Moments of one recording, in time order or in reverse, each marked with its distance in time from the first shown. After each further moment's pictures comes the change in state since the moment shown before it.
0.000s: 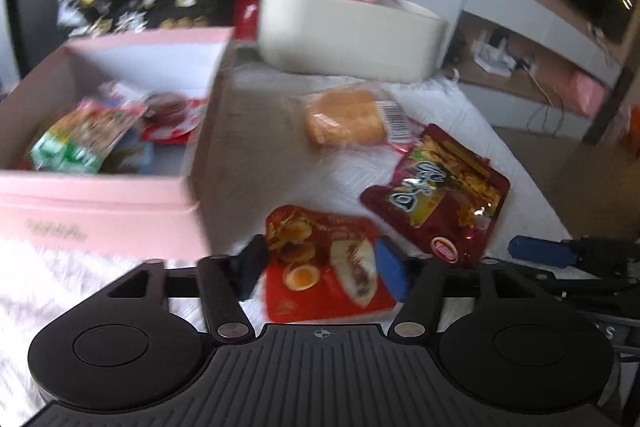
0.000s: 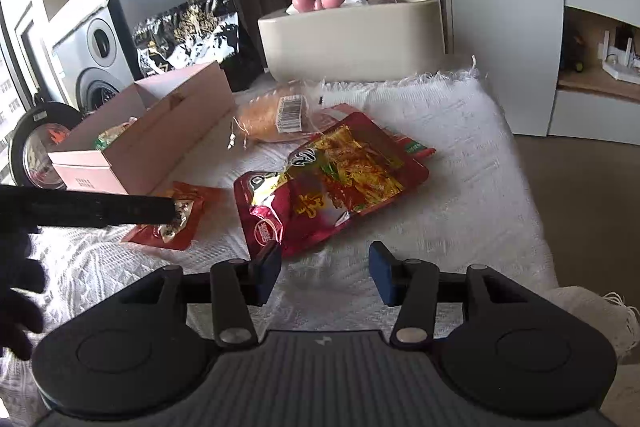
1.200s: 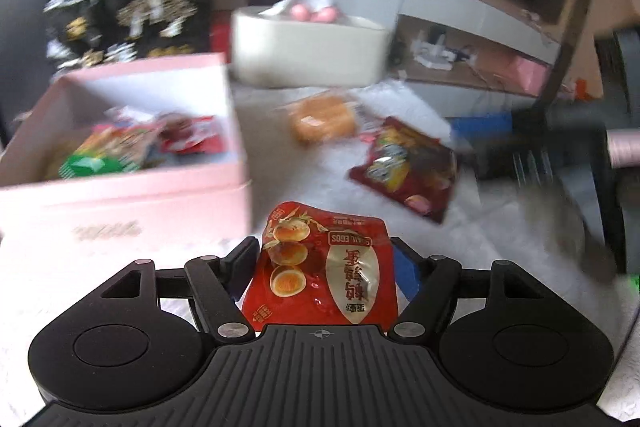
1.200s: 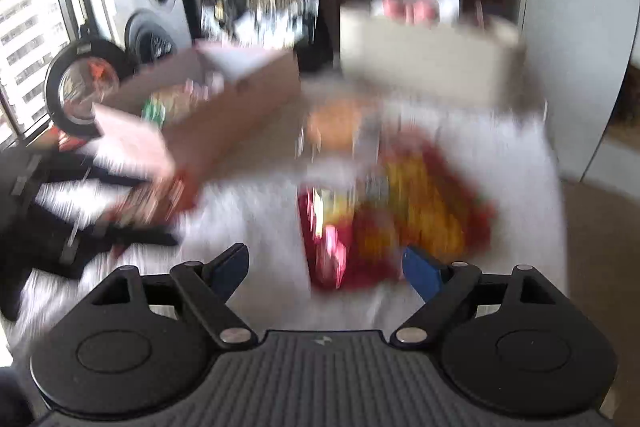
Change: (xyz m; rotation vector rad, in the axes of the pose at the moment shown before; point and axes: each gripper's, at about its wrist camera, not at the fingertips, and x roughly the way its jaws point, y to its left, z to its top) left arm -0.063 0.047 -0.026 0.100 -0.047 -0.136; right arm 0.004 0.051 0.055 -0.234 0.008 0.015
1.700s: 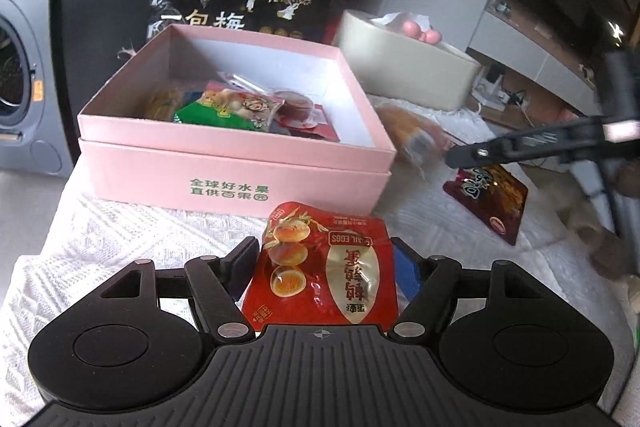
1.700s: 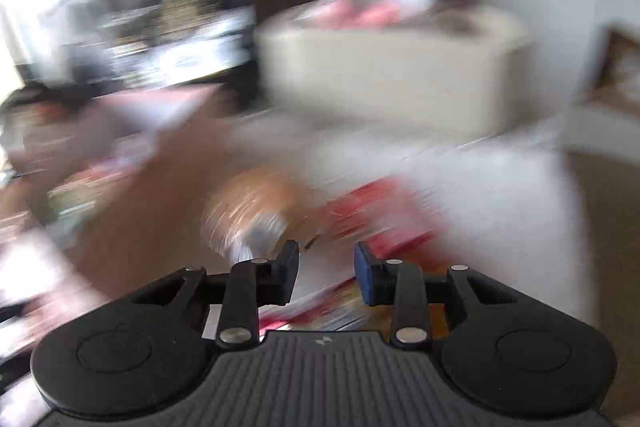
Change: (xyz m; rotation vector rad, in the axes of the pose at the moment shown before) left arm -0.013 0.066 -0.013 -0.197 -0.034 0.074; right arm 0.073 -0.016 0.044 0.182 0.155 0.146
